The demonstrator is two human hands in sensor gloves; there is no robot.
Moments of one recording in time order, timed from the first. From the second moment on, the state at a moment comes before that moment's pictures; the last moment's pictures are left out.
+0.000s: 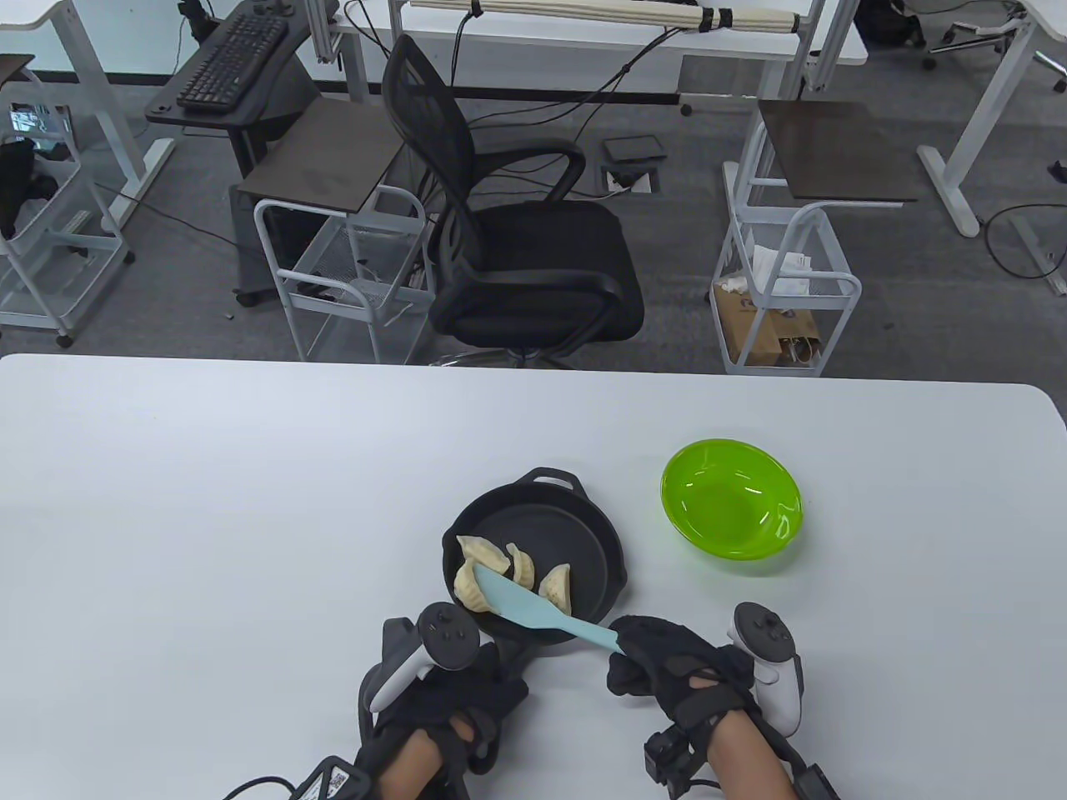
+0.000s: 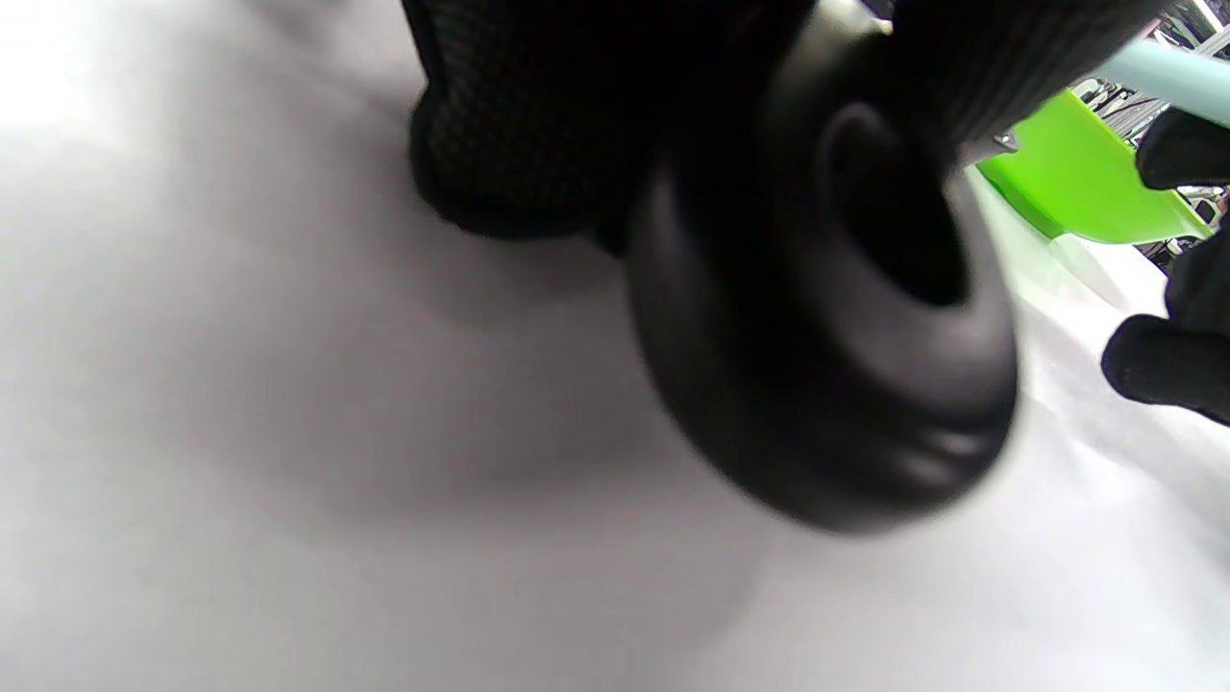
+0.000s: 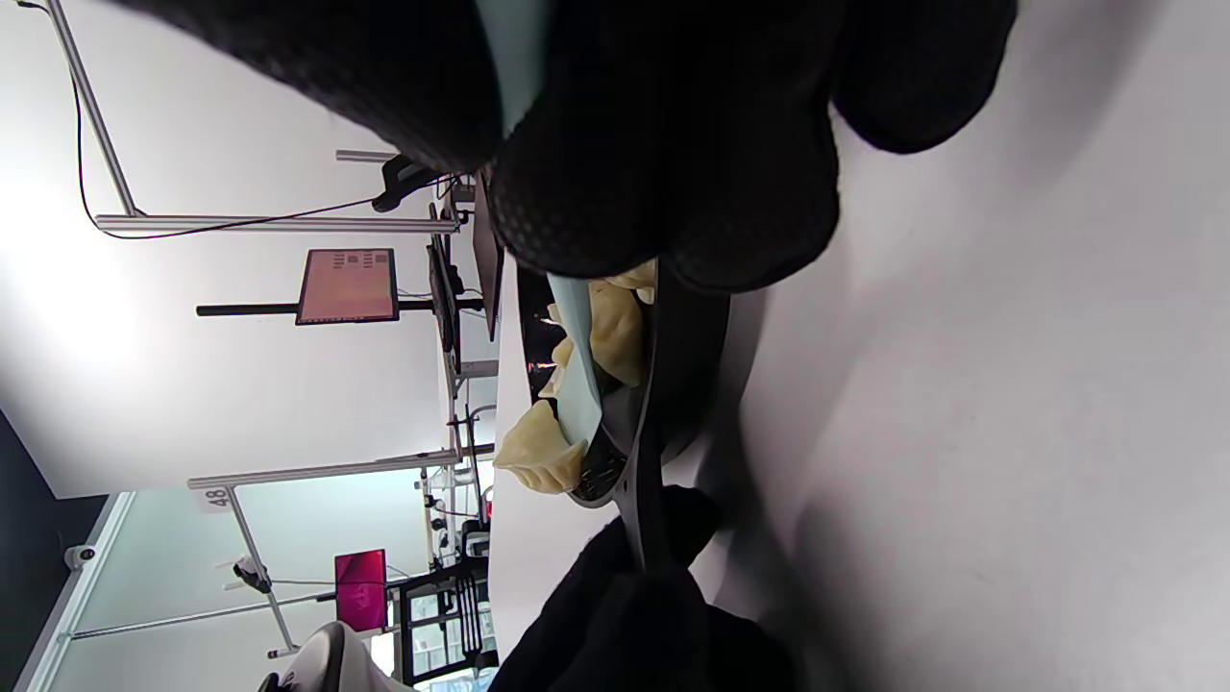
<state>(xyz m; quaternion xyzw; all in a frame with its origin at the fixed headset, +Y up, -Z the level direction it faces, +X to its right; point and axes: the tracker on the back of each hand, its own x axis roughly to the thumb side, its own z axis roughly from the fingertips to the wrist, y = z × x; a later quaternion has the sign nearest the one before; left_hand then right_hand) -0.137 -0.781 -0.296 -0.28 -0.04 0.22 0.93 0.173 -0.794 -0.300 -0.04 0.23 0.70 0.68</state>
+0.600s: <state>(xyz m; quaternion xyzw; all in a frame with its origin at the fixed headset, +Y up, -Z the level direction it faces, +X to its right) -0.137 -0.781 -0.296 -0.28 -0.04 0.22 0.93 0.174 -0.792 -0.298 -0.05 0.22 0.65 0.72</state>
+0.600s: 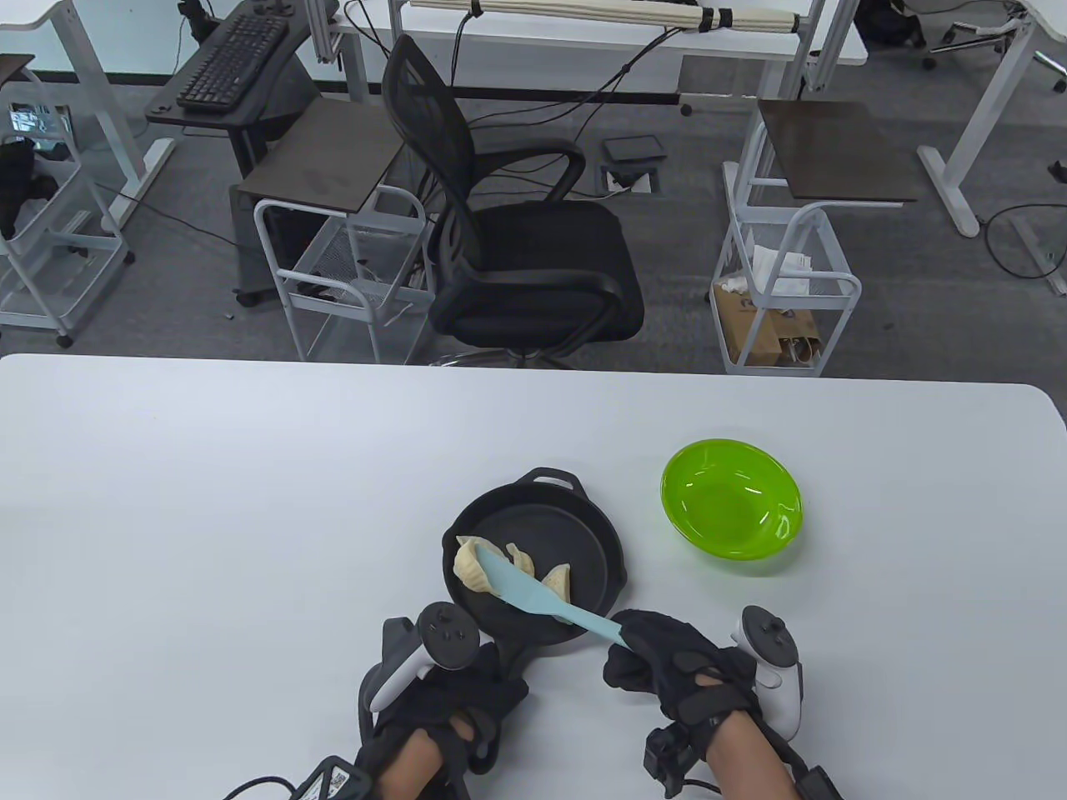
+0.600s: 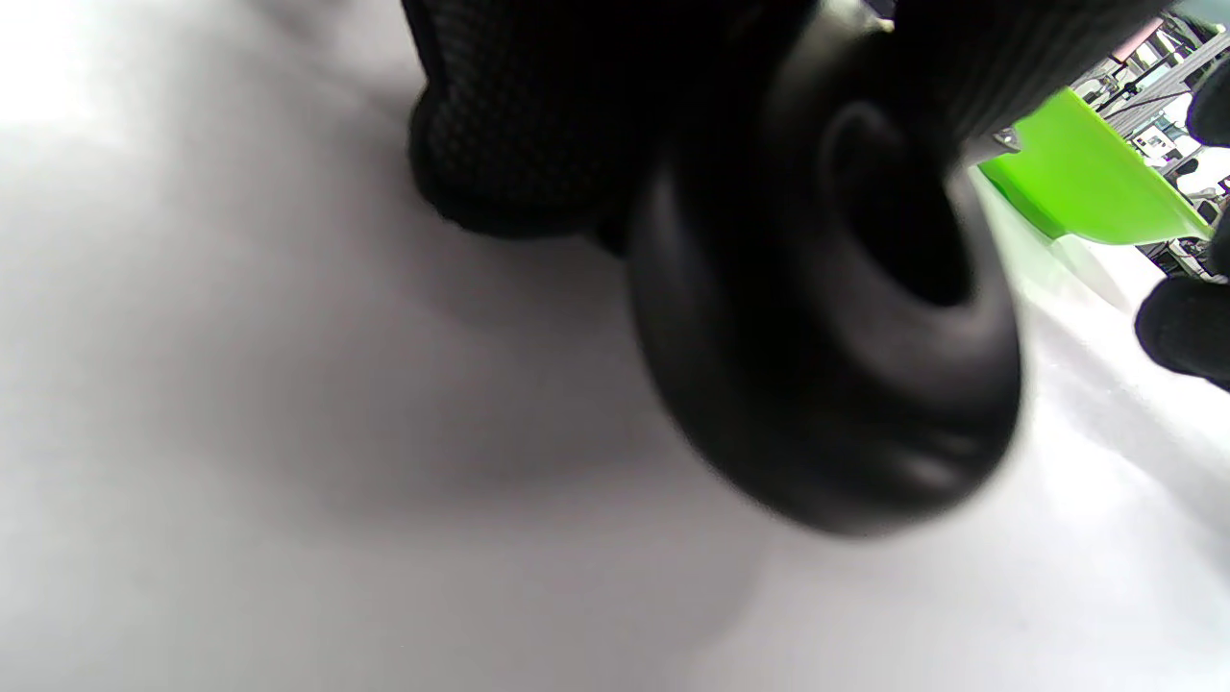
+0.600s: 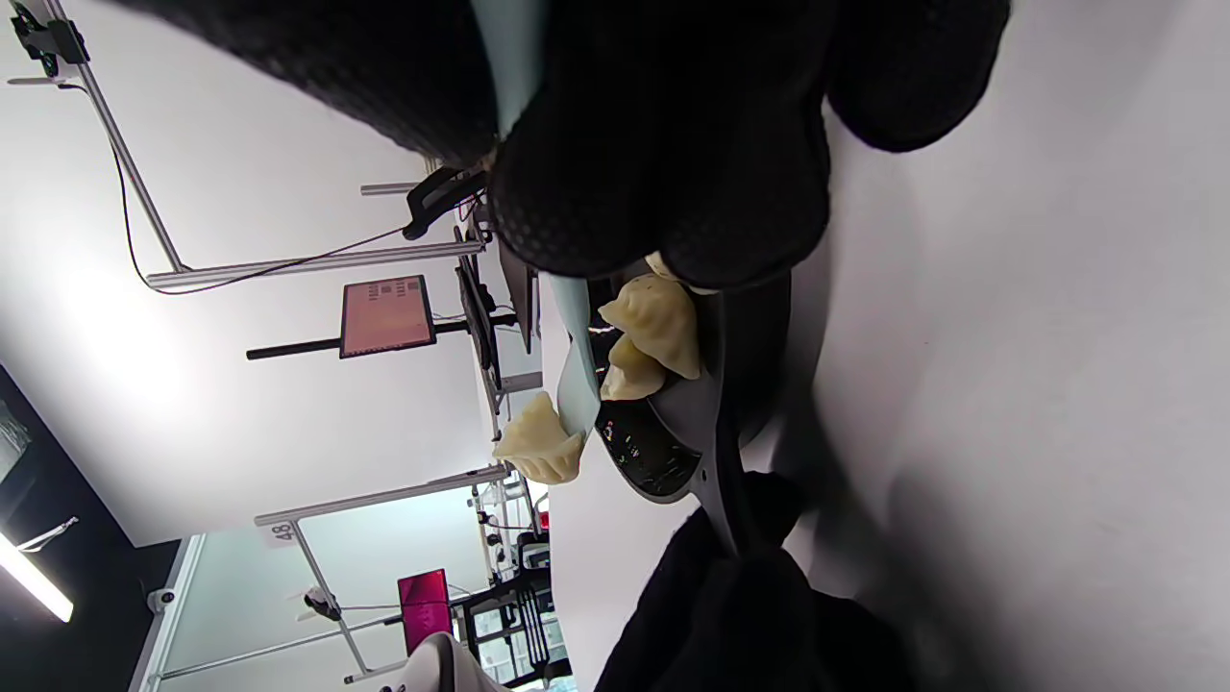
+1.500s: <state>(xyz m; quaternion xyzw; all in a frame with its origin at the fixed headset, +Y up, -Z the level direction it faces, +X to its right) -0.137 -0.781 -0.296 -0.28 -0.04 0.22 0.93 0.184 -0.791 -0.290 -0.10 0.14 0.59 0.79</state>
